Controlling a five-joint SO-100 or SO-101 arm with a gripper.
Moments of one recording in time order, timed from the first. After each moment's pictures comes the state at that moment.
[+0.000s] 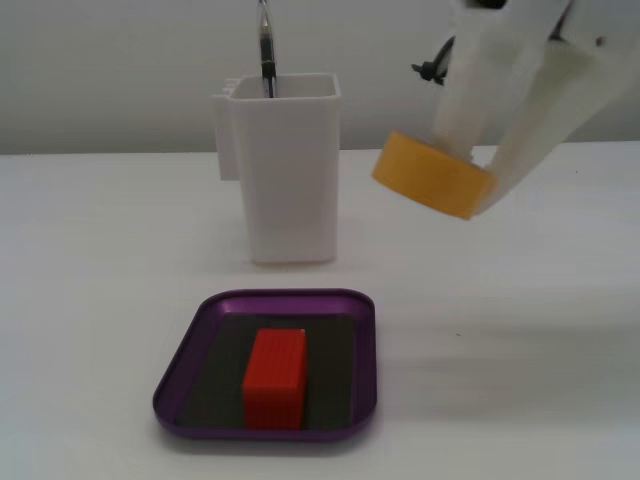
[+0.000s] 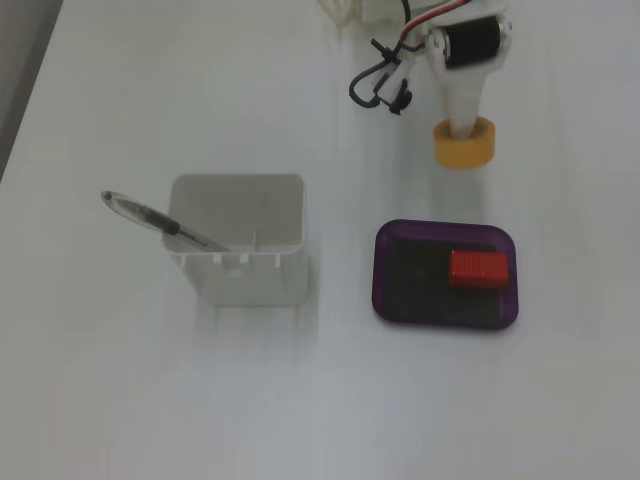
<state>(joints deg) -13.2 109.2 104.1 56.3 -6.9</state>
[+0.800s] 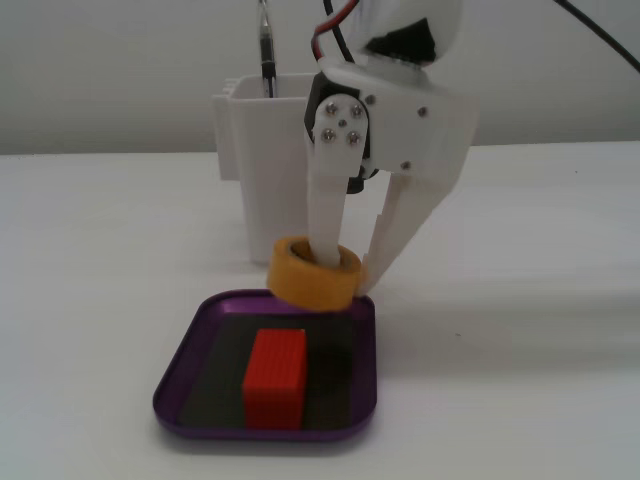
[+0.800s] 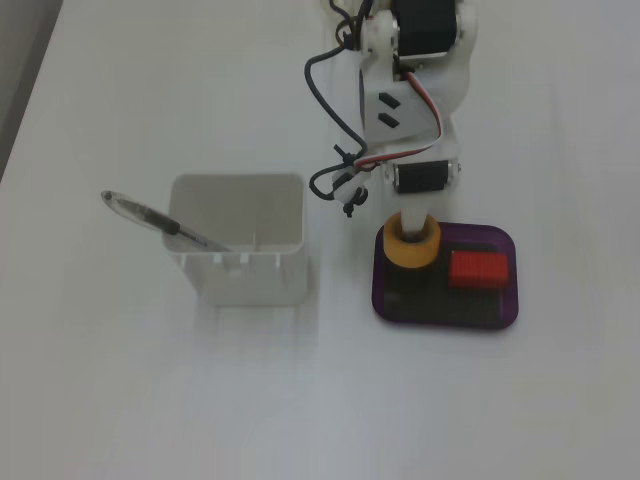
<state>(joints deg) -4.2 74.4 79.4 56.3 -7.1</state>
